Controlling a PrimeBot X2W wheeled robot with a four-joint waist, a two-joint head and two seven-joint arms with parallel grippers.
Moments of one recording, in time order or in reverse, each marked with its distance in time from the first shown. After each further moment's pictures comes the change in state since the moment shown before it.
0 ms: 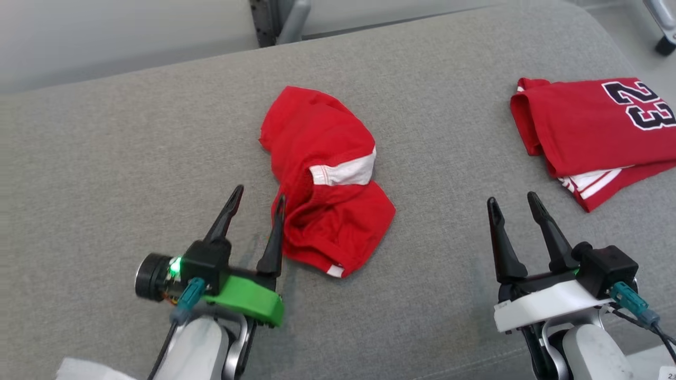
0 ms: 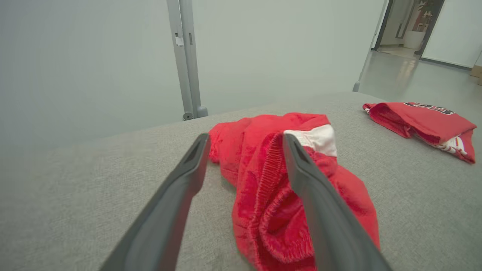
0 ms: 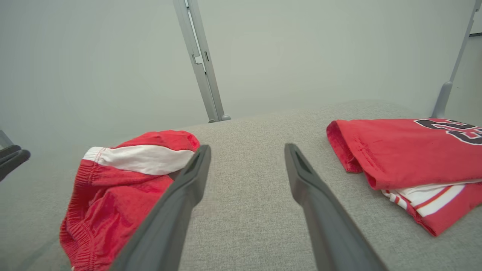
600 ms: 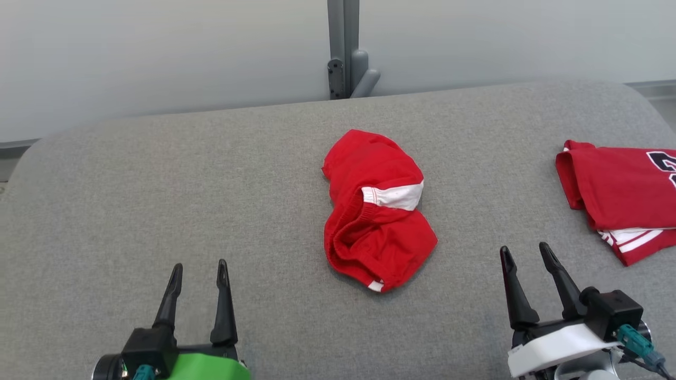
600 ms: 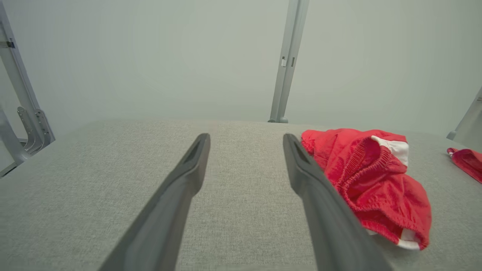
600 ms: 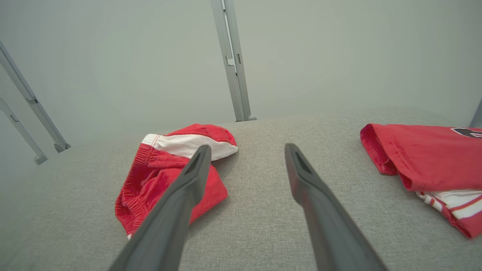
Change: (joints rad) left arm 0.350 -0.040 0.213 -0.223 -0.031 0.072 0.000; right arm 0.134 -0.011 -0.025 0.004 -0.012 0.000 0.000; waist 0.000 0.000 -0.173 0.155
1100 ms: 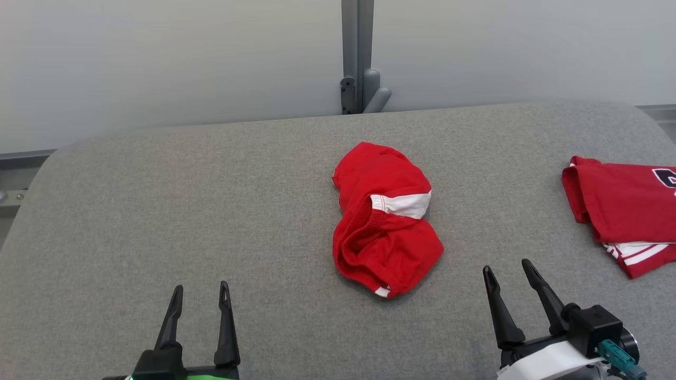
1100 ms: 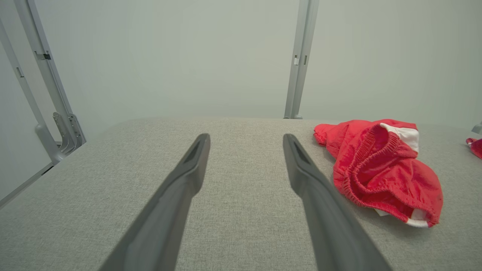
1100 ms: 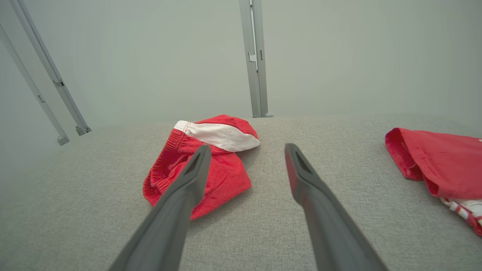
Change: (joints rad) left arm 0.102 -0.001 -0.009 -0.044 0.063 0.058 0.000; right arm 0.055 0.000 0.046 -0.007 -0.050 0.000 0.000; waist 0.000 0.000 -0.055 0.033
